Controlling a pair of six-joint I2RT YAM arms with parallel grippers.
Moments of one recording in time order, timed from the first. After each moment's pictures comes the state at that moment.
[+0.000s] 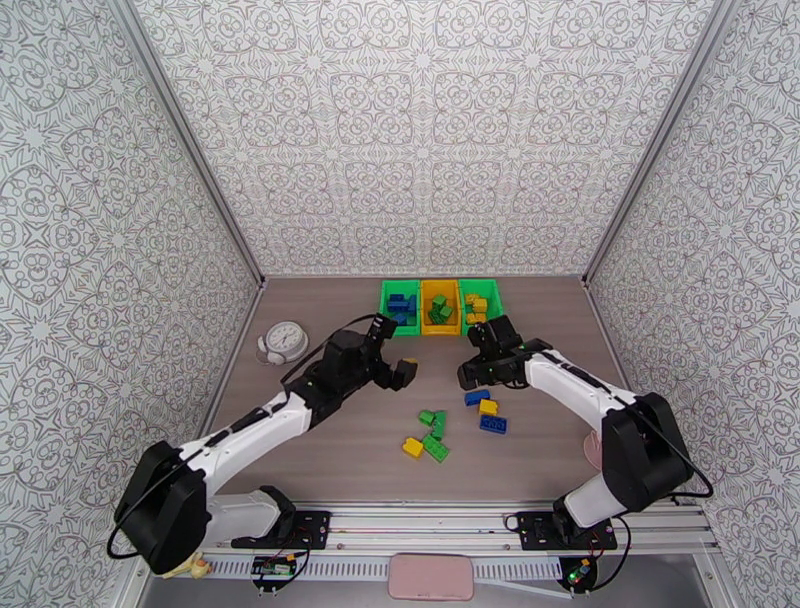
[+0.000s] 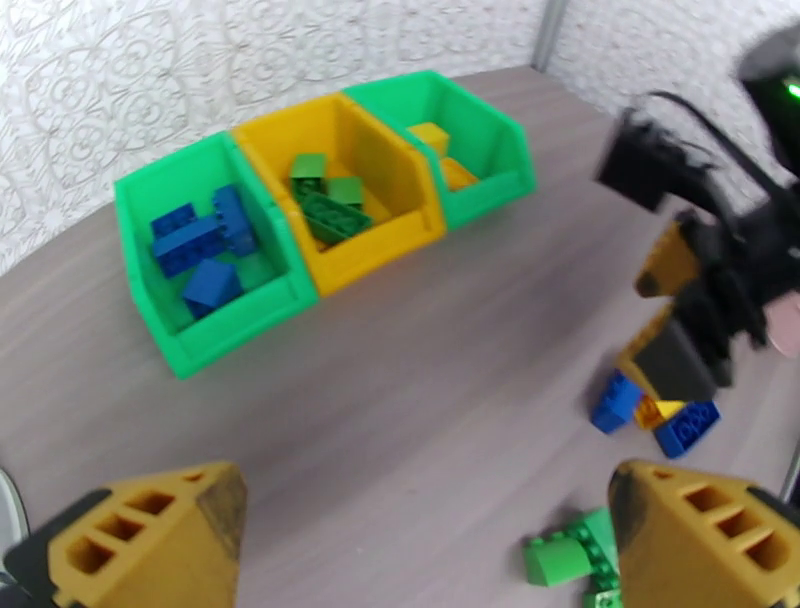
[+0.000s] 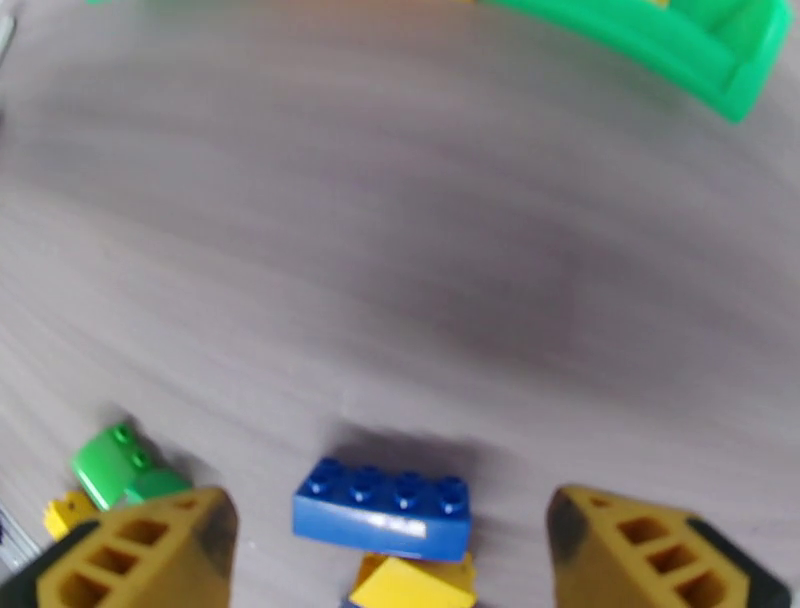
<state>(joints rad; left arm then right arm) -0.63 1.22 0.72 0.07 0.13 -0.08 0.44 1.61 1.07 -0.65 -0.06 0.15</state>
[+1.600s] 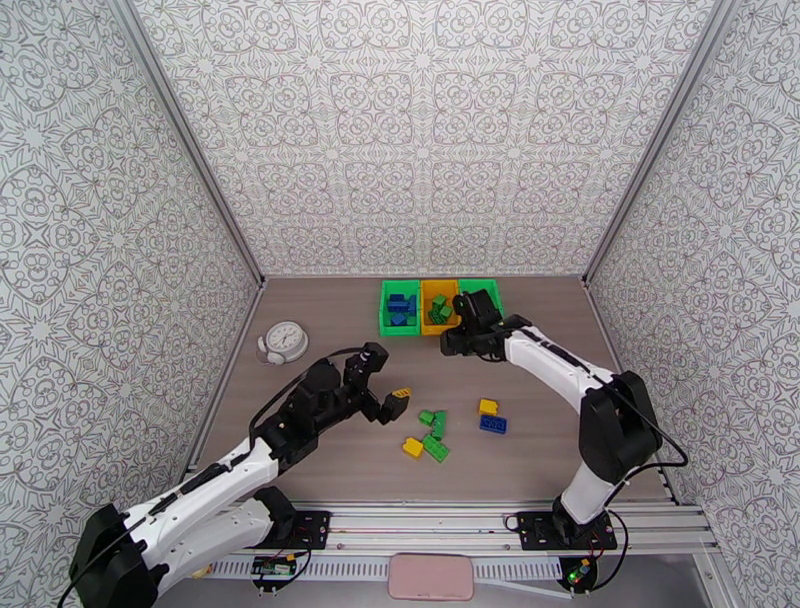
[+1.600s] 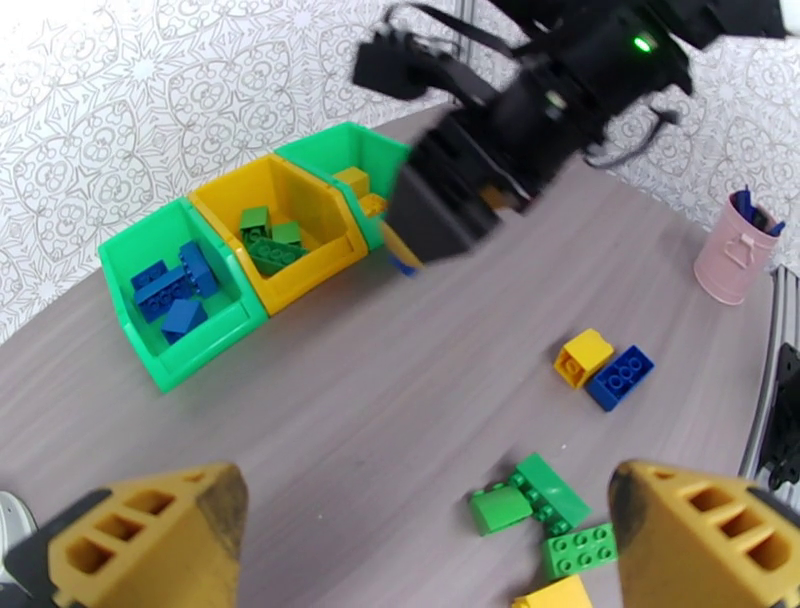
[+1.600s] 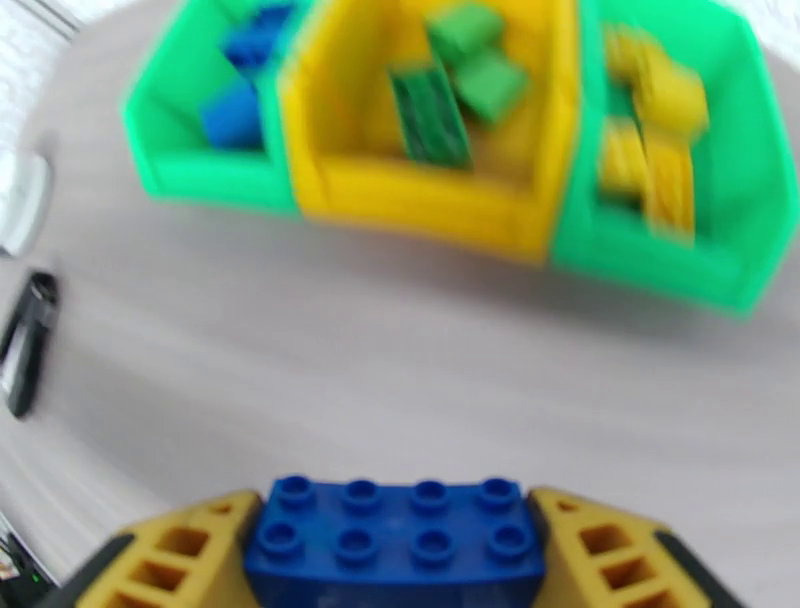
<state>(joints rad) -0.71 0.94 0.57 0.06 0.13 -0.02 0.49 1.77 1.41 -0.52 -0.04 0.30</state>
